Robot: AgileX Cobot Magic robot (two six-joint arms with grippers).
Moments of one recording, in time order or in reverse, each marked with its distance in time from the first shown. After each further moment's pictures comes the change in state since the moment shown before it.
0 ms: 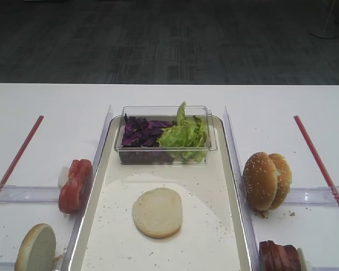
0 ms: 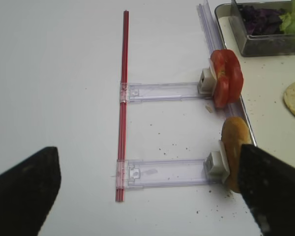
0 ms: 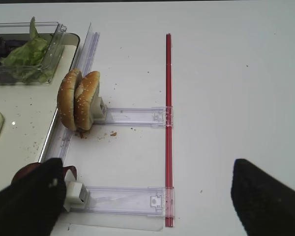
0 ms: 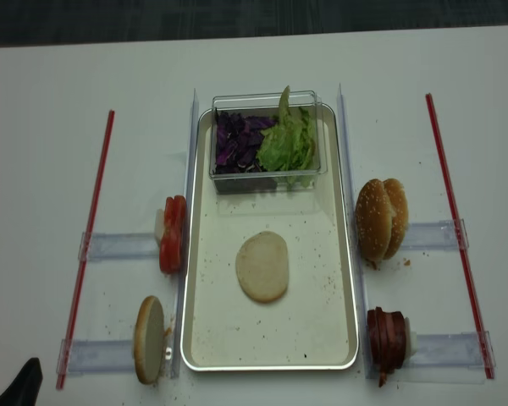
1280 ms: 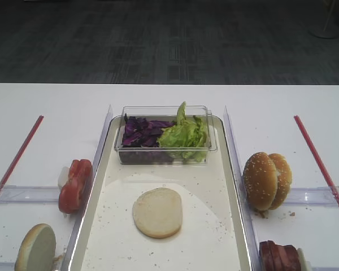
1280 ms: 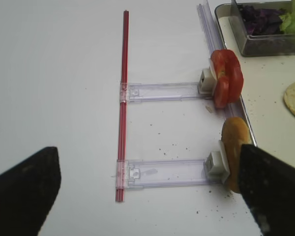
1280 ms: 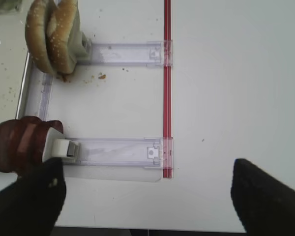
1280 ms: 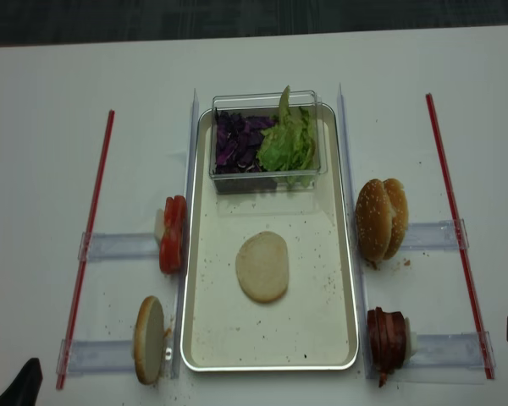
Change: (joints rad) left arm 0.000 0.000 0.000 0.000 0.000 0.000; right arm 0.000 0.371 0.000 0.000 -0.007 0.004
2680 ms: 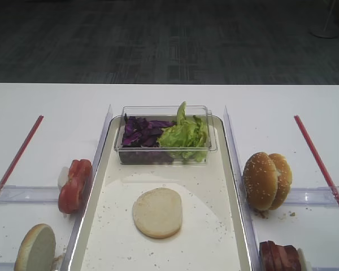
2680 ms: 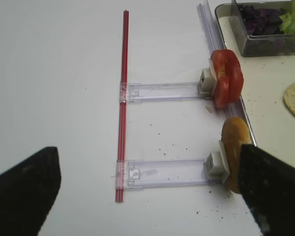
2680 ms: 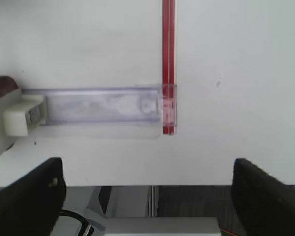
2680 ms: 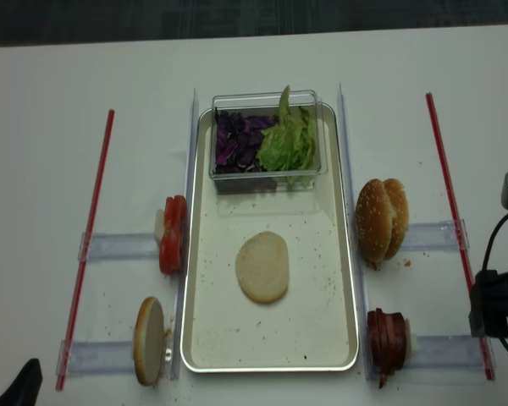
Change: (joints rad) left arm 0.000 0.000 0.000 0.000 0.000 0.000; right arm 0.000 0.722 -0.113 0.006 -0.029 0.015
